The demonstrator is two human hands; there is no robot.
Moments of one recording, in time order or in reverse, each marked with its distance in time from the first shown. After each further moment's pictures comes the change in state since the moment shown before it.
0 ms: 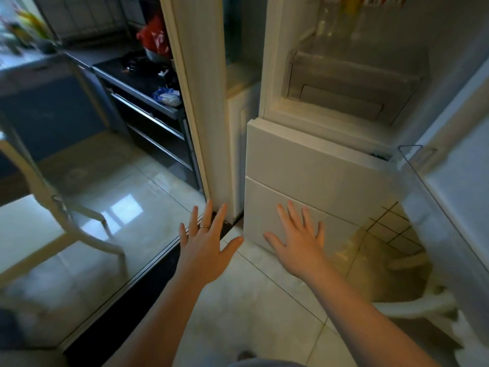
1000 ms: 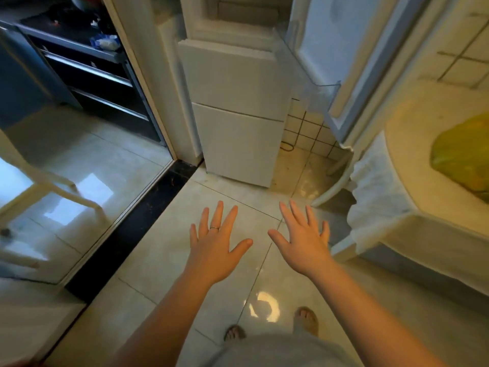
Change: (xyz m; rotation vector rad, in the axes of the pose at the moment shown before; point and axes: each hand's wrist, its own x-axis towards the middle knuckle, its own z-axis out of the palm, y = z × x) left_hand -0.383 0.102 0.115 -0.008 -0.244 0.207; right_hand -0.427 0.124 0.084 0.055 -0.002 0.216
